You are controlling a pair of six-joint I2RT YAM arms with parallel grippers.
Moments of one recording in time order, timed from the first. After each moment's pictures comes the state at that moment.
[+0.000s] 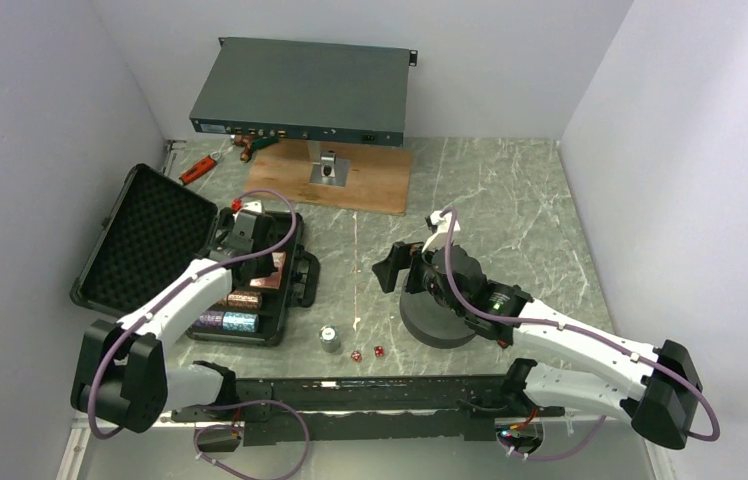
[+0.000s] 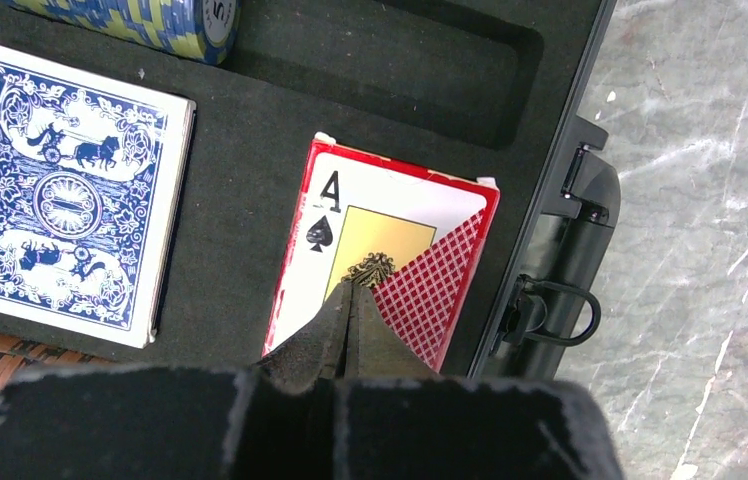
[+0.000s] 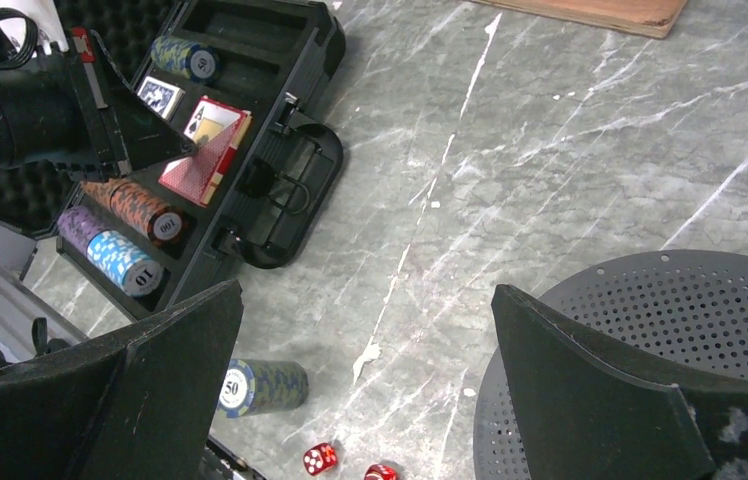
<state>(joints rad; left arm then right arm) -0.33 1.25 0.76 -0.45 -0.27 -0.45 0.93 0.99 0.68 -0.05 0.30 0.59</state>
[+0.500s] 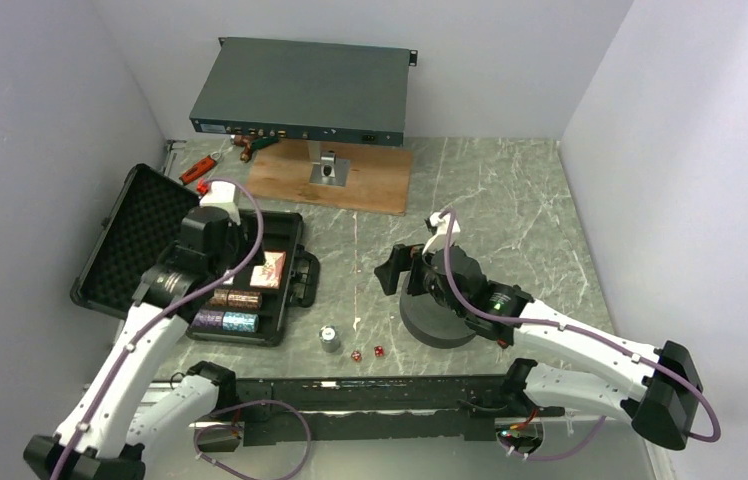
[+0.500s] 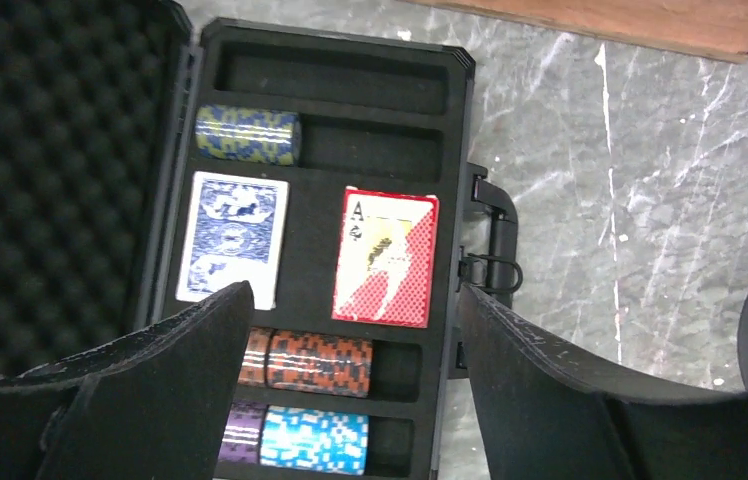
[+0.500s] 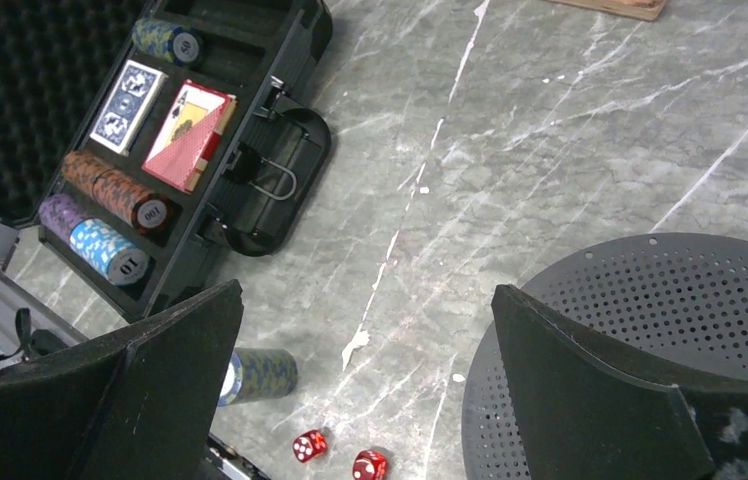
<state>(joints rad) -0.33 0.88 0.93 -0.68 -0.25 -0.28 0.93 0.98 0.68 -0.09 0.30 0.58</state>
